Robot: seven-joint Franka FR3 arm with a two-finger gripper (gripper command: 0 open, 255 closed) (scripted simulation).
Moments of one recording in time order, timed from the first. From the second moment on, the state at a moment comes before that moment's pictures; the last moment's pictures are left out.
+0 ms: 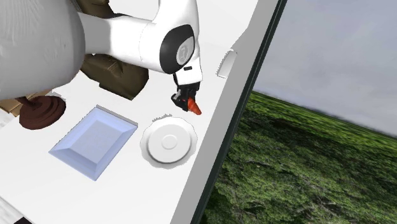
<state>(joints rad) -0.11 0.47 0.40 -1.76 -0.28 2.14 1.69</state>
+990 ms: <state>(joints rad) -0.20 0.15 0.44 -2.29 -0.18 2.38 1.65</state>
